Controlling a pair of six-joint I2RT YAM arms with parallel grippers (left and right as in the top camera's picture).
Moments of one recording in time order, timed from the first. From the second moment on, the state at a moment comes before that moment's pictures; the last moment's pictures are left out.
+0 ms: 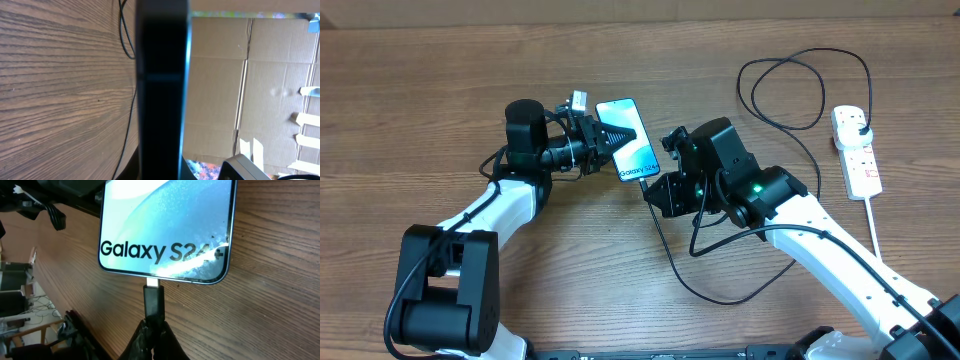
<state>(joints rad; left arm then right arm) -0.14 1.74 0.86 0.46 1.04 -1.19 0.56 1.46 1.07 -0.54 -0.48 0.44</state>
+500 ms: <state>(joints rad) -0.16 1.74 0.86 0.47 1.03 -1.13 0.56 1.46 1.07 -0.55 -0.47 0.48</state>
